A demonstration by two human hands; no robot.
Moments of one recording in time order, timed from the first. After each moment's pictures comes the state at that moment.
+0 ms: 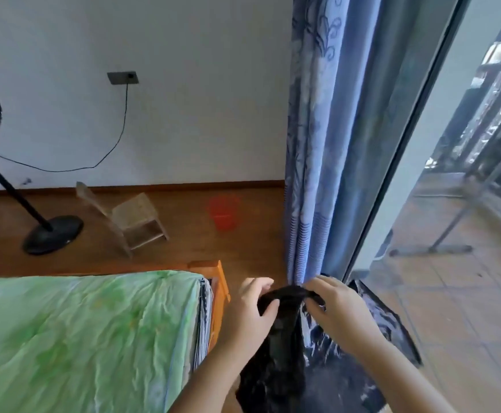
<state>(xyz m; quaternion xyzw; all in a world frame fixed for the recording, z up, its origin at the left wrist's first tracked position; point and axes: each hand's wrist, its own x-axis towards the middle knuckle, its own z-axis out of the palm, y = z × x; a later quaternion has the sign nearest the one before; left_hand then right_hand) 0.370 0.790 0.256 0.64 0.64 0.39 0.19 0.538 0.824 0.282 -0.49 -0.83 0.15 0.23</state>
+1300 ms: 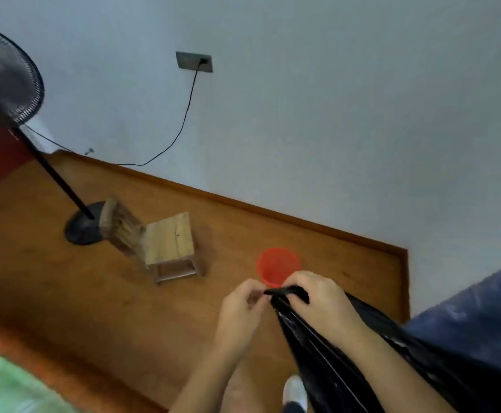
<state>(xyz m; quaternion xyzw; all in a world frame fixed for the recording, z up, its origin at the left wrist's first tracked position) 0.064 1.345 0.225 0.39 0.75 0.47 0.26 0.189 1.437 0.265 -0.32 -0.89 0.30 0.14</state>
